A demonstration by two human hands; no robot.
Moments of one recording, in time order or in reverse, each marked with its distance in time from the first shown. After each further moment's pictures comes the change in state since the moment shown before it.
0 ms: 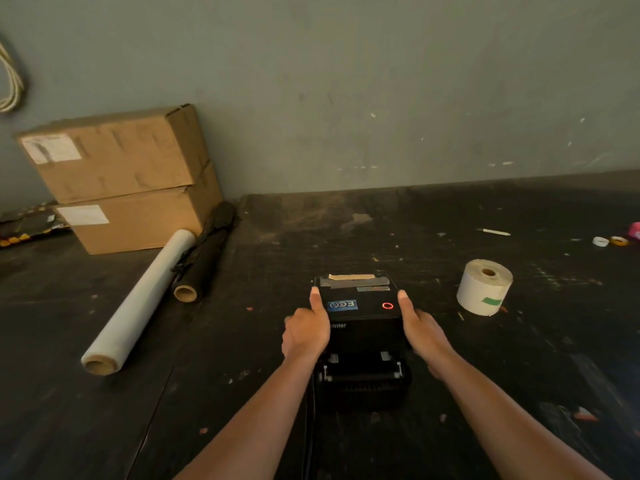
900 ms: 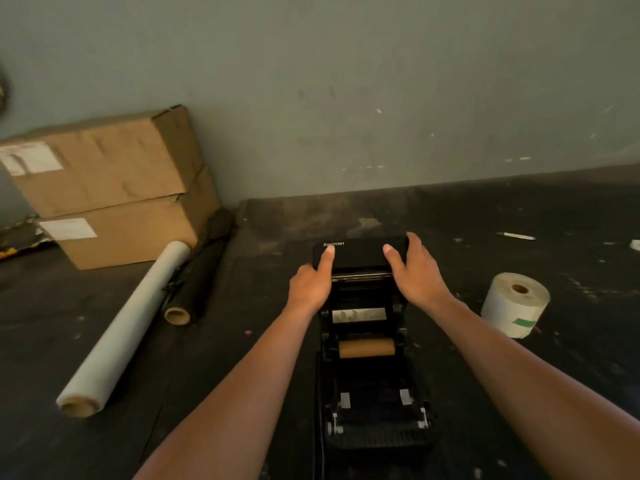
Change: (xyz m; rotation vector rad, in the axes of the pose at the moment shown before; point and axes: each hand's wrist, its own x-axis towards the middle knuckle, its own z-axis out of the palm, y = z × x) left_hand 0.102 0.071 -0.020 -0.247 -0.104 0.201; right_hand 0.106 -0.089 0.004 -0.263 0.181 -0.504
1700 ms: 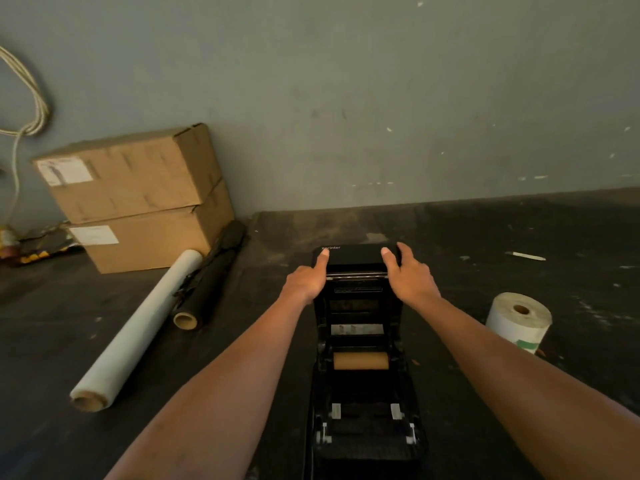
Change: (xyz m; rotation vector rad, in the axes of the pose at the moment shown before) left_hand 0.011 0.025 -0.006 0.207 -0.005 -0.113; right_hand 0.022 0.002 -0.005 -0.015 -0.053 0.068
